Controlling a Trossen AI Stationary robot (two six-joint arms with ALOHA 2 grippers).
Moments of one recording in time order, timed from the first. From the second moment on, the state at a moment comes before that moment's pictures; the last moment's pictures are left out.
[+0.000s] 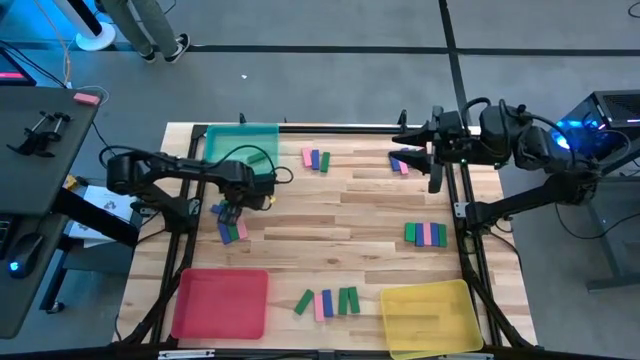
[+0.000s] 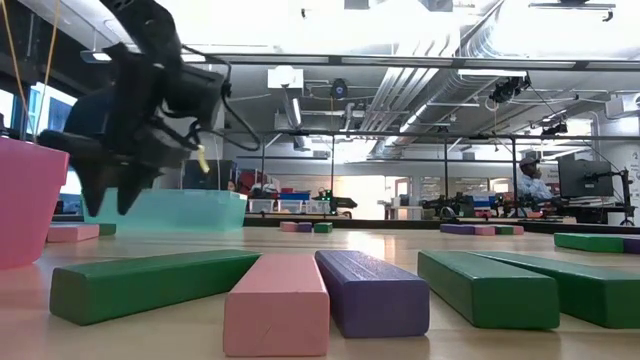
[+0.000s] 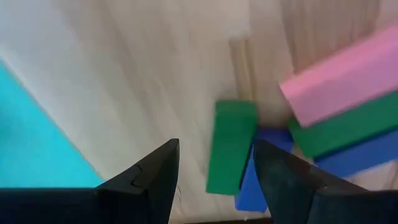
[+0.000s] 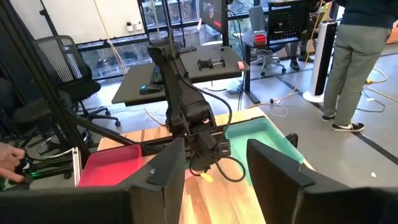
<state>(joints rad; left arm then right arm) 0.25 1.50 0.78 -1.03 -0.19 0.51 -0.01 1.07 1.52 -0.63 0.13 0.13</state>
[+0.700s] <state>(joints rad) 0.26 1.48 0.70 -0.90 -0.14 0.61 -0.01 1.07 1.52 -0.65 0.13 0.18</state>
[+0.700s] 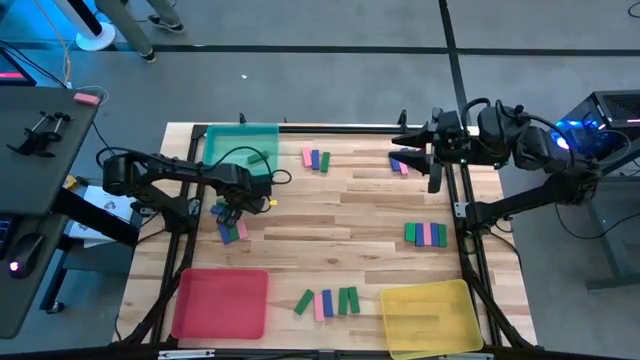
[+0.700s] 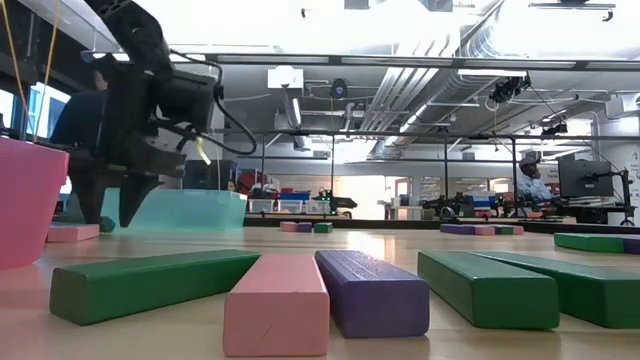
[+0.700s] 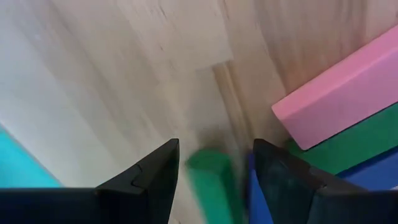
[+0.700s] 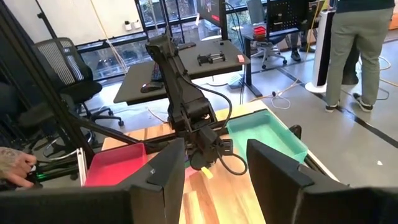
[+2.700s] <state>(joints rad) 0.52 1.32 0.68 -0.86 -0.05 0.49 -0.01 1.07 1.52 -0.65 0.15 0.18</state>
